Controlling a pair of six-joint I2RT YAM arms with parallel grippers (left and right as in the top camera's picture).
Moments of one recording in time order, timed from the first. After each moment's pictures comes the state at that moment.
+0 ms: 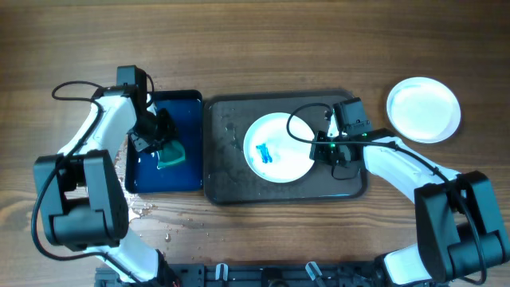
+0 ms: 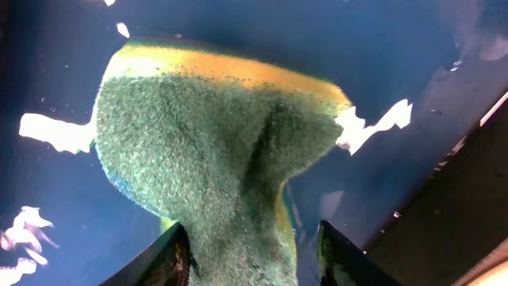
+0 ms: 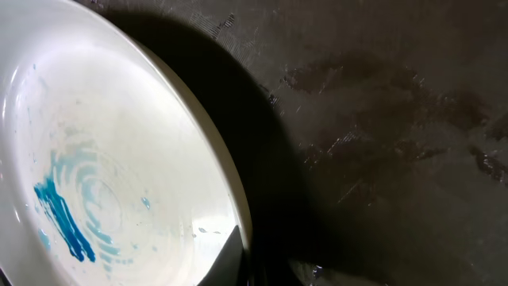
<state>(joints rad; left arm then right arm) 0.07 1.84 1.17 -0.86 0.16 -0.43 0.27 1.66 0.77 -0.34 -0.28 0.52</state>
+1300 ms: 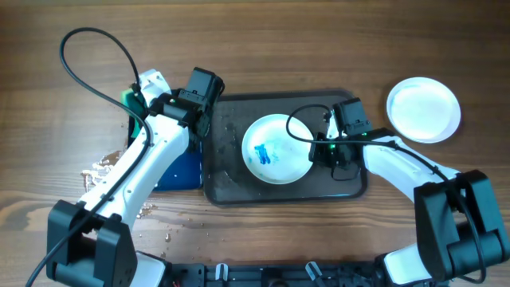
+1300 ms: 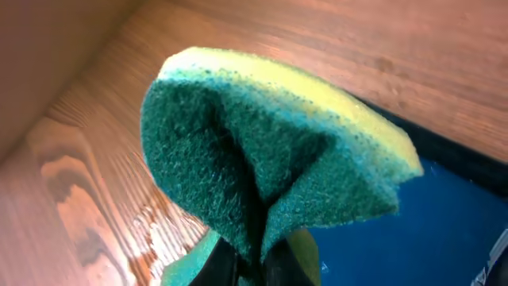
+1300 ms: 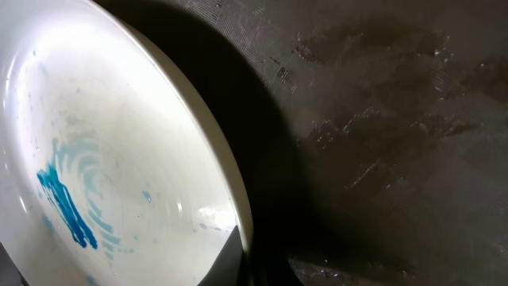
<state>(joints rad) -0.37 1.60 1.18 -0.95 -0.88 -0.86 0.27 1.67 0.77 -0.36 -0.33 0.52</state>
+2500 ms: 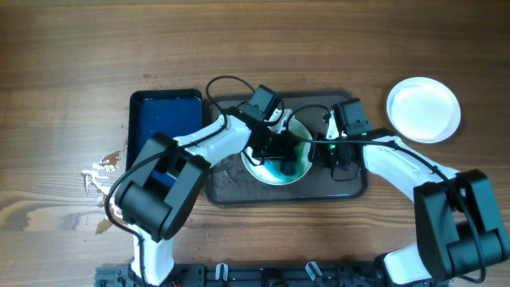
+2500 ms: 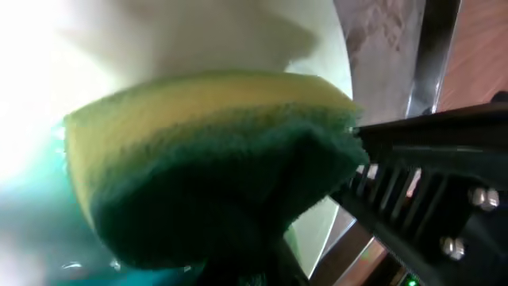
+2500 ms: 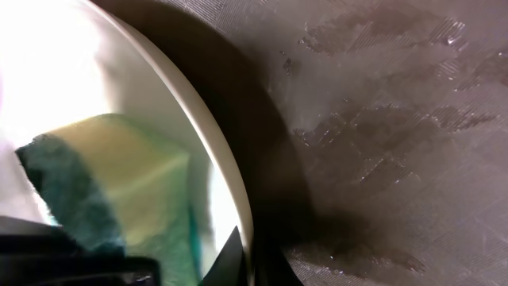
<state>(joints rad) -0.61 2.01 1.19 -0.42 0.63 -0.49 0.27 1.67 0.77 -0.37 -0.34 0.52</state>
